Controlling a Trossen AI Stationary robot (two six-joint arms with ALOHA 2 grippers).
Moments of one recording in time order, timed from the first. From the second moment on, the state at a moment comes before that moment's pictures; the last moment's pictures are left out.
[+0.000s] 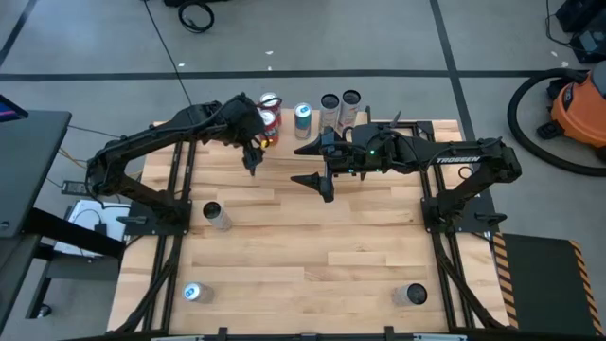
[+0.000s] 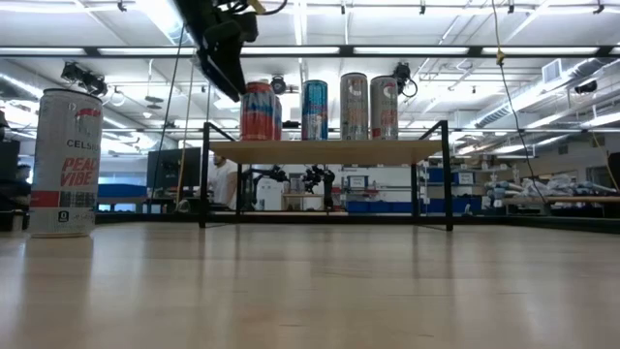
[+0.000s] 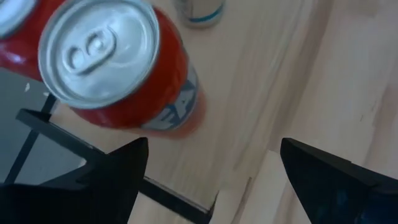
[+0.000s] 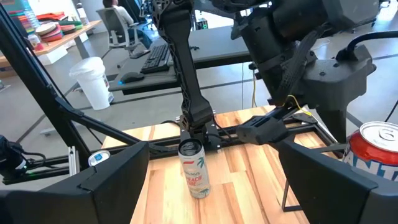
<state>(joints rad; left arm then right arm) 0.46 1.42 1.40 -0.94 -0.11 0.14 0.01 1.47 1.47 -0.20 0.04 0.16</state>
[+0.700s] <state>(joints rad) 0.32 1.37 1.40 -1.11 -0.11 0.04 0.01 1.47 1.47 -0.17 0.01 0.17</state>
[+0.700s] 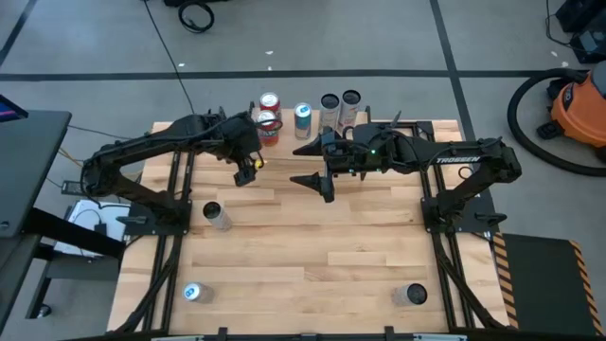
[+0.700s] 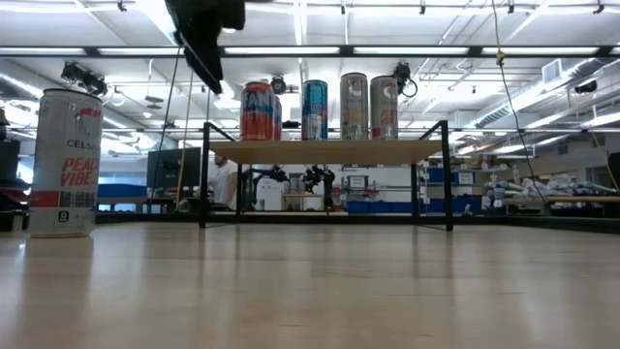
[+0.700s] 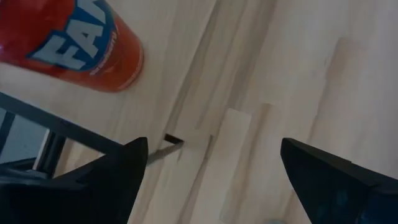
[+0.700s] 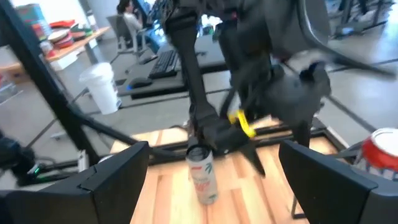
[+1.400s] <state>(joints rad) 0.22 1.21 1.40 -1.07 -0.10 -0.09 0.18 1.47 1.47 -0.51 -0.03 0.29</state>
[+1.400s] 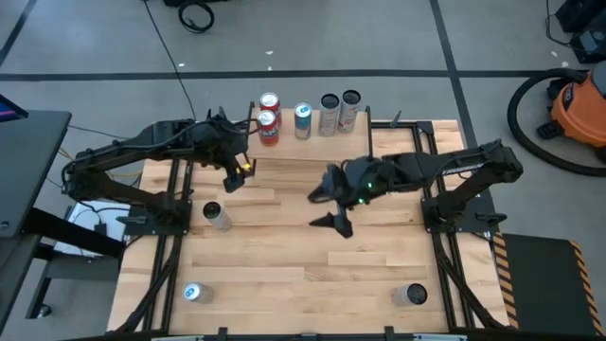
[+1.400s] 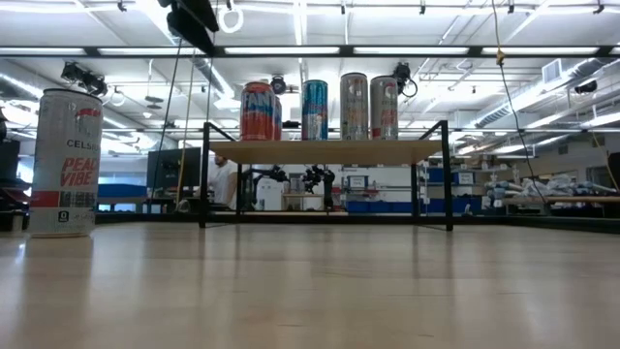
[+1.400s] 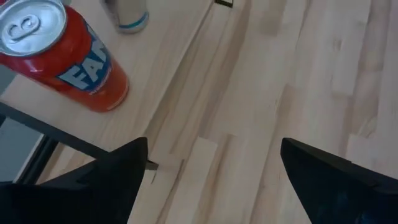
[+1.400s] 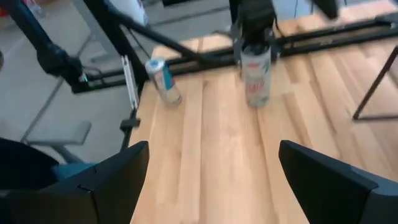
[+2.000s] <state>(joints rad) 0.22 1.21 1.40 -1.07 -0.02 -0.07 0.36 1.47 1.47 -0.72 0.34 0.44</state>
